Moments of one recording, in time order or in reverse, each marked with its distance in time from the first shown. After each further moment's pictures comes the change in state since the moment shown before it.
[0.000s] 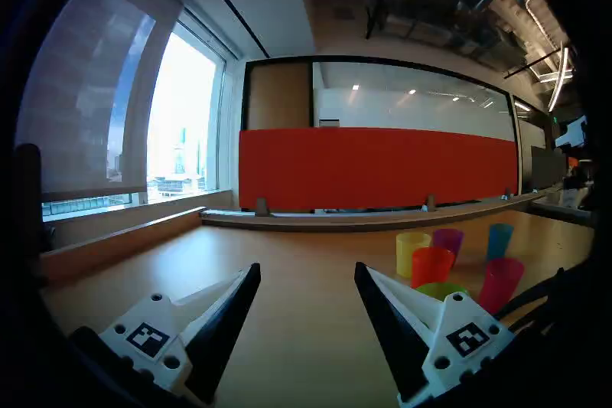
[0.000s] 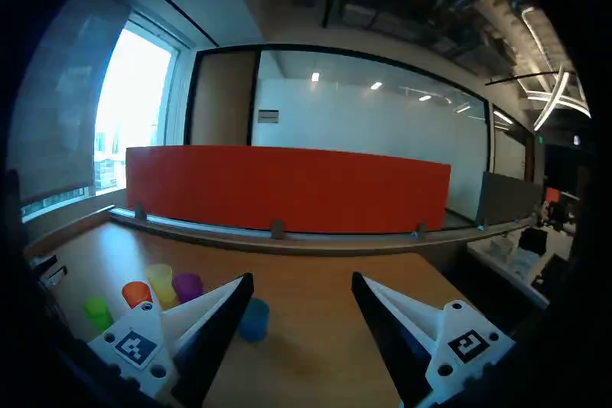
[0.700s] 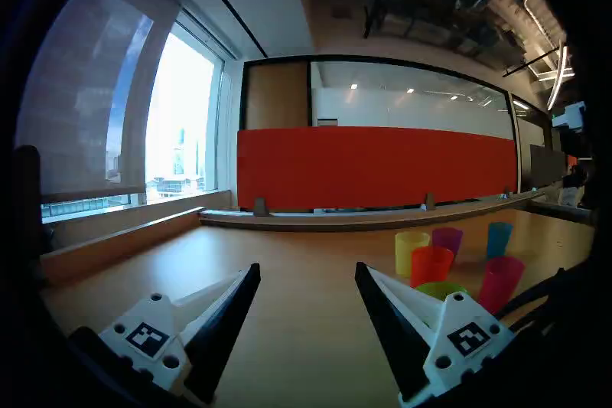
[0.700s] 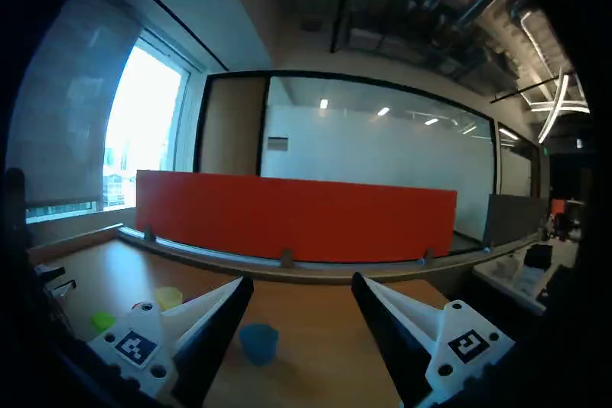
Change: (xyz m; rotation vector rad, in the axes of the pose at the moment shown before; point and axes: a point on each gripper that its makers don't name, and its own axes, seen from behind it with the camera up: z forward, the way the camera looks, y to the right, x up) left arm -0.006 0.002 0.003 -0.005 0.001 0.004; right arm 0.040 -0.007 -0.005 0.033 0.134 -0.011
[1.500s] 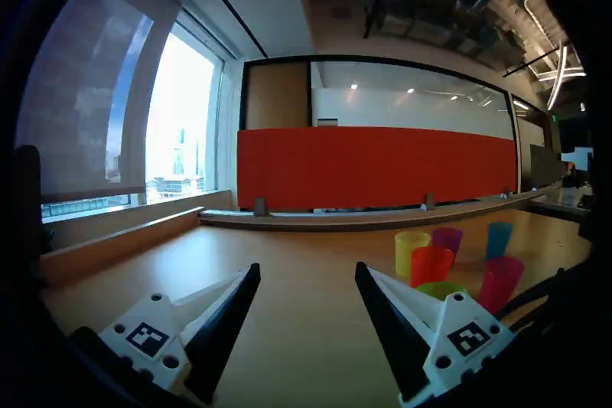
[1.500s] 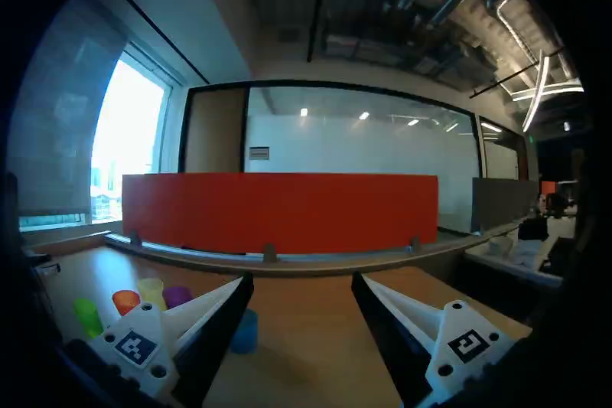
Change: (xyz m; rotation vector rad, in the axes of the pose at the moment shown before) left arm -0.004 -0.002 -0.001 0.001 0.001 -0.001; right arm -0.076 0.032 -0.011 -0.060 0.055 0.061
